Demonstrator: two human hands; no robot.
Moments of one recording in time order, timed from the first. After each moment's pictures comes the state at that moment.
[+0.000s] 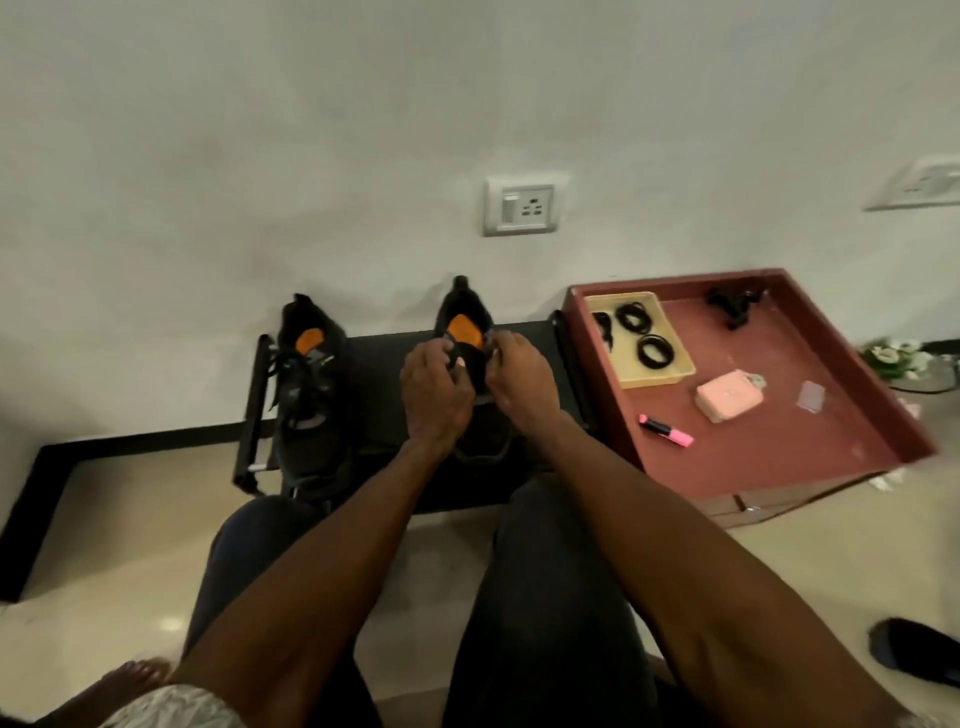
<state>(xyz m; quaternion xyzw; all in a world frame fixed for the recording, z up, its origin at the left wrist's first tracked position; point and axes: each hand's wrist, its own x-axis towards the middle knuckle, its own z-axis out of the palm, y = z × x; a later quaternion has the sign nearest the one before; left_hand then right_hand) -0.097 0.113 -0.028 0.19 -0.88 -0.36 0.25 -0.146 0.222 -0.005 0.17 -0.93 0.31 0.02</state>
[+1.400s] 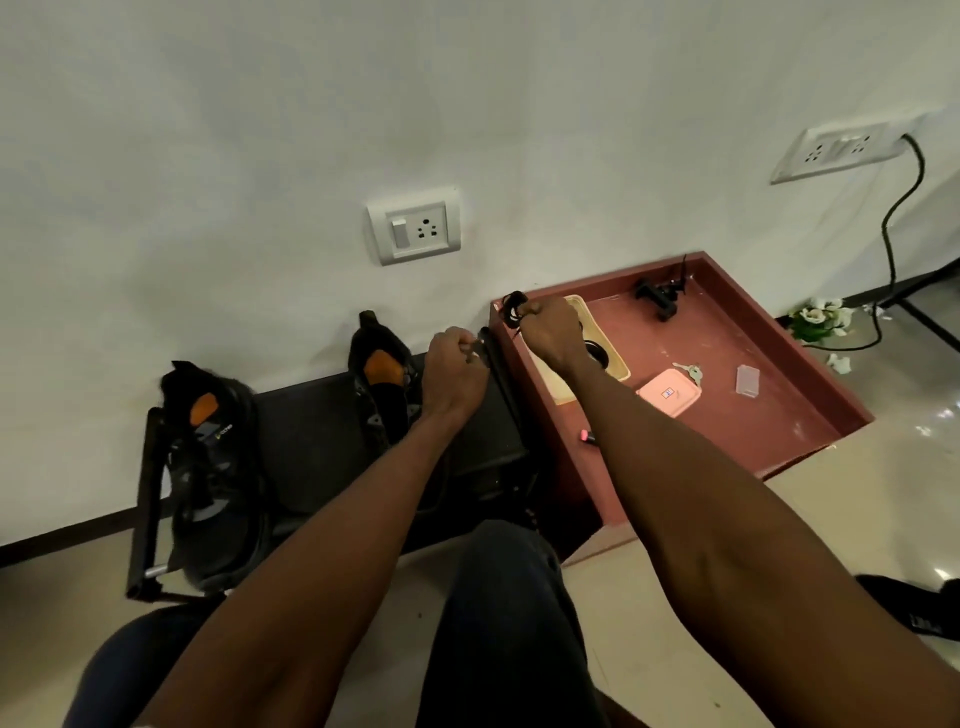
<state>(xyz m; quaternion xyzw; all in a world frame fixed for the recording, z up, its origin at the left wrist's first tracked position) -0.214 0.206 -0.018 0.11 -0.86 -0.48 0.12 -0.281 0.338 0.014 -0.02 -0.91 0.41 -0.03</state>
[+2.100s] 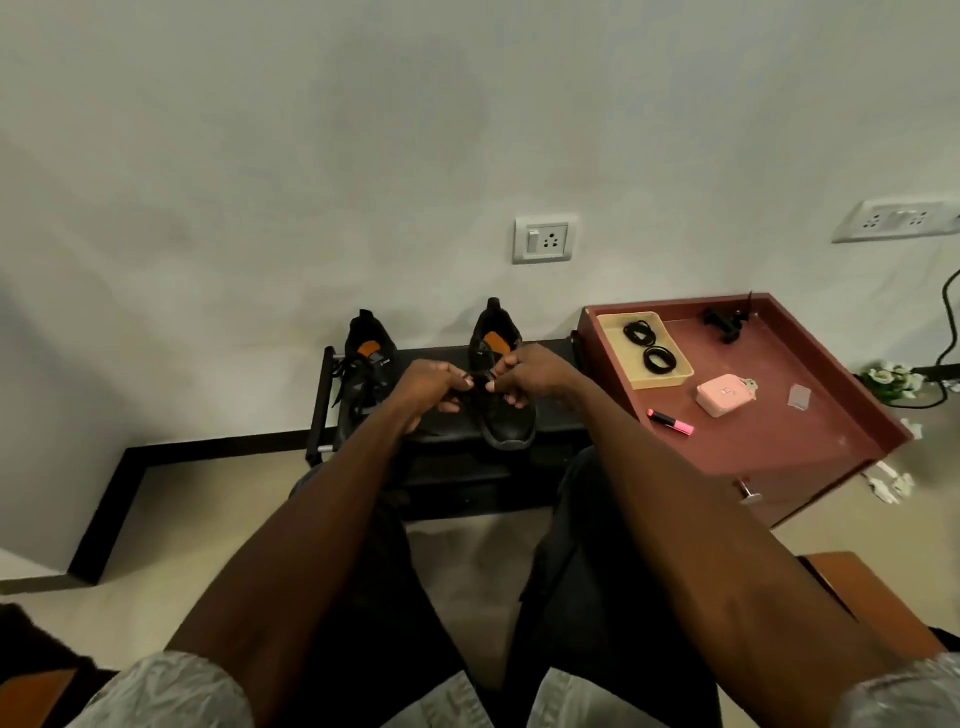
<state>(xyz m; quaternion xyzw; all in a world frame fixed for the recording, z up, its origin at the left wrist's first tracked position) -0.014 0.052 0.050 0.21 -0.75 -0.63 -0.05 -0.077 0.230 0.084 0.17 -0.84 0.43 -0.29</state>
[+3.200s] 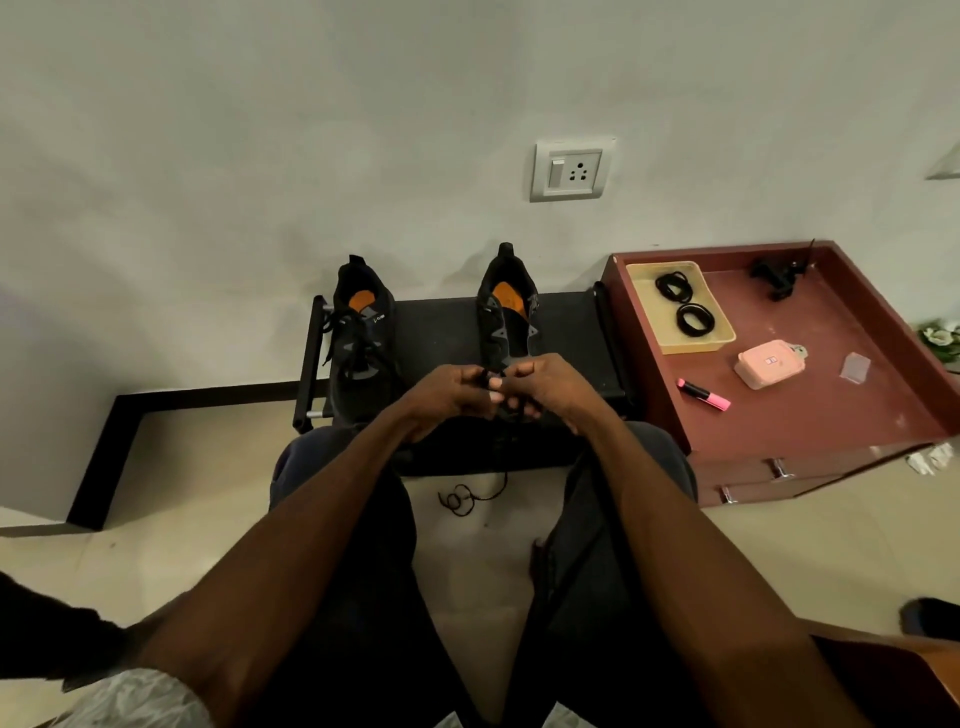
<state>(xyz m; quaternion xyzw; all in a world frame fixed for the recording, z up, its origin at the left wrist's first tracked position) -0.016 0.057 -0.018 0.08 -0.69 -0.69 -0.18 -0.073 0.240 0.007 0.13 -0.77 0.53 -0.32</state>
